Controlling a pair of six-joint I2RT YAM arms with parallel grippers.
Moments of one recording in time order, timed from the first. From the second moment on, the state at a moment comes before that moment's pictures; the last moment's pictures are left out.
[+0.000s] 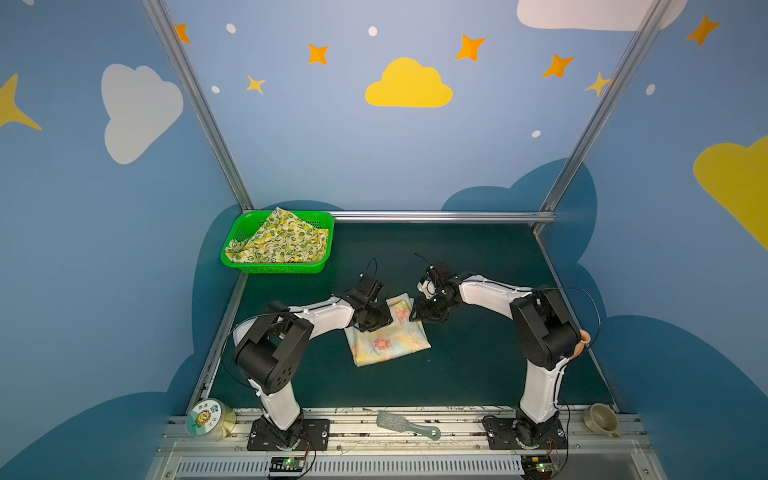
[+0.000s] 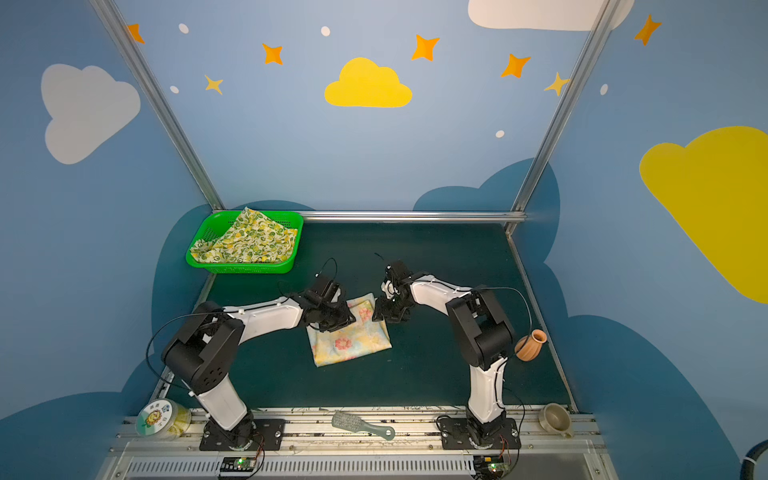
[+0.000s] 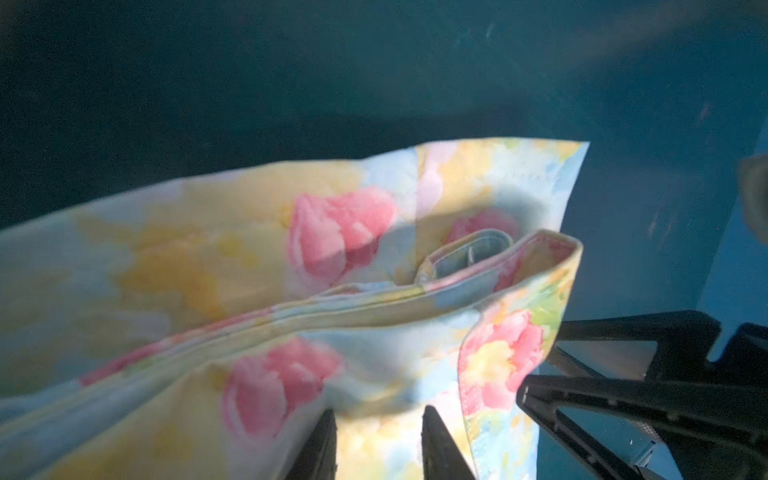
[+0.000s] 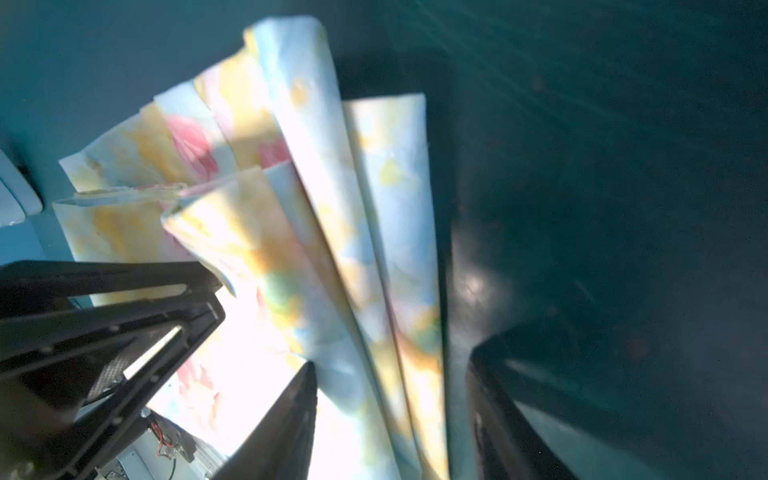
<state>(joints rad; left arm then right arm) -0.56 1.75 0.95 -0.24 0.27 -0.84 0.59 1.94 1.24 -0.59 -0.42 0.46</state>
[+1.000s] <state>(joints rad) -0.54 1.80 1.03 -0.25 0.27 -0.83 0.58 1.98 1.25 -0.53 -0.48 0.45</state>
